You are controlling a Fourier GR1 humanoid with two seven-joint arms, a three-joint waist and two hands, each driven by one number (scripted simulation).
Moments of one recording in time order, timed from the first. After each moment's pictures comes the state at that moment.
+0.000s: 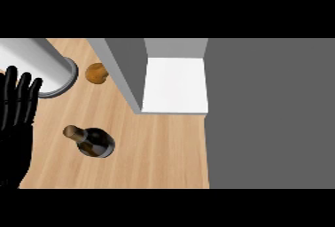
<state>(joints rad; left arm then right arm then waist) -0.01 0.09 0.05 -2.10 0.02 -0.01 0.01 -0.02 -0.13 0.01 -2.10 0.04 0.02 -0.02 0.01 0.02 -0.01</state>
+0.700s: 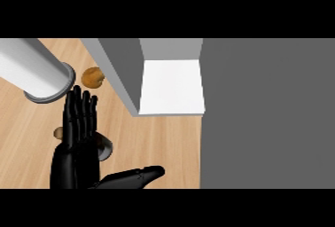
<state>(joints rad) 0.03 0.00 -0.43 -2.03 -0.21 0.56 0.07 0.17 -0.18 0.07 -2.28 -0.22 0.20 0.13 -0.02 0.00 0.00</state>
